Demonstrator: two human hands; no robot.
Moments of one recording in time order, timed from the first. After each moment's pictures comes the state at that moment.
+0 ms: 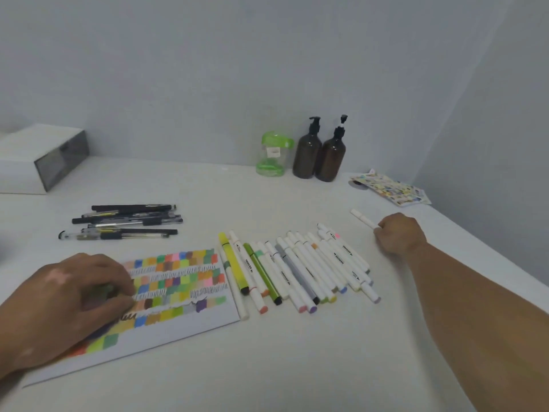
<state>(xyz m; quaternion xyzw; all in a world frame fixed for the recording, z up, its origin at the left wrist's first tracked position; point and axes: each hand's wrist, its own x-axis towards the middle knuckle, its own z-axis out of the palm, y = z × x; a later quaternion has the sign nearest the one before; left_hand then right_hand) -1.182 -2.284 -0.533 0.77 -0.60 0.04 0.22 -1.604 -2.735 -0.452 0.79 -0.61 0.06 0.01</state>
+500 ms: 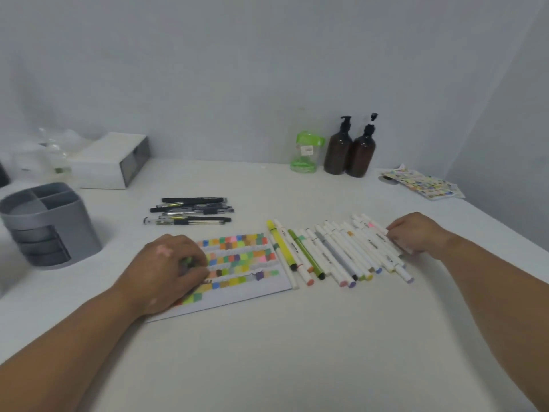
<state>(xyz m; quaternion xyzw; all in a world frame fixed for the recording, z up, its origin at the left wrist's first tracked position) -1.245 -2.275 -0.480 0.75 -0.60 0.04 0.28 -1.577 -2.654 -0.434 0.80 -0.57 0.08 -0.18</state>
